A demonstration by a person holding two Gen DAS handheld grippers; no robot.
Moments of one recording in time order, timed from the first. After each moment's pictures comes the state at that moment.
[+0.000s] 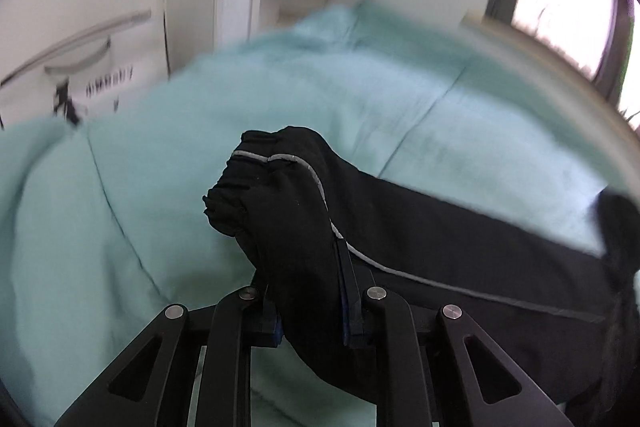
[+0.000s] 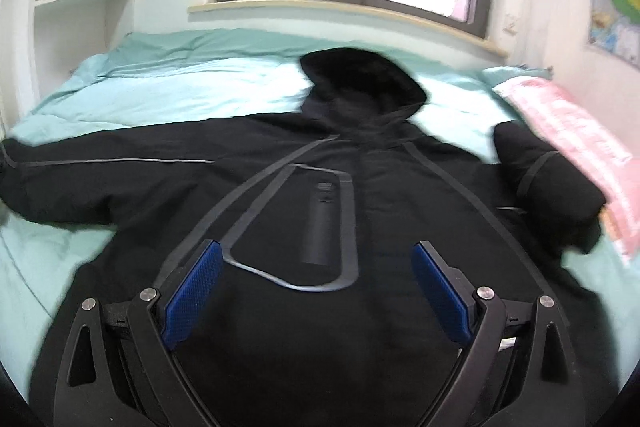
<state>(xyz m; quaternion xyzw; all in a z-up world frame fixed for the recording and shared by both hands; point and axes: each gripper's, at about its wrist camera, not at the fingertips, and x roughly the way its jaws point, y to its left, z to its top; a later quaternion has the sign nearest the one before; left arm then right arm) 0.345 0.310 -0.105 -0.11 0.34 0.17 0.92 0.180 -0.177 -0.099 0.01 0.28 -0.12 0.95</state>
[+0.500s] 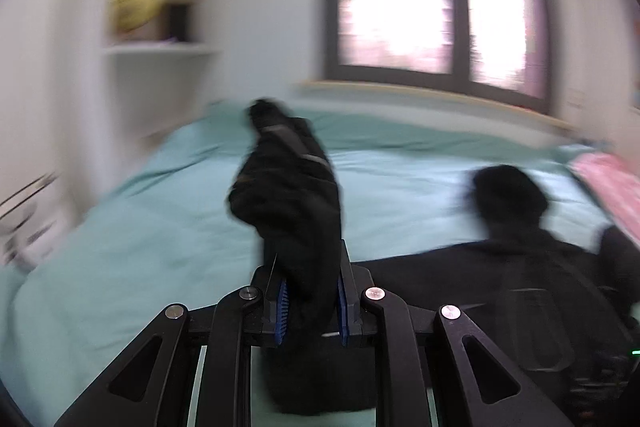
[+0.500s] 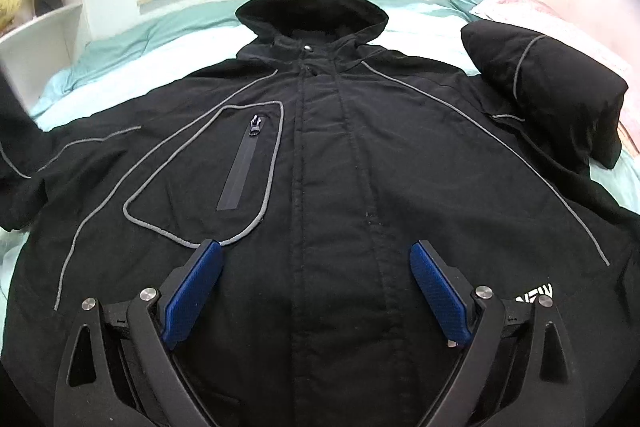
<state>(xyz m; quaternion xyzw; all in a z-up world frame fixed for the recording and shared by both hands) 0.268 0.091 0.004 0.03 0.18 -0.05 0.98 0.189 -0.238 -0.159 0.11 0.34 -0.13 0.93</state>
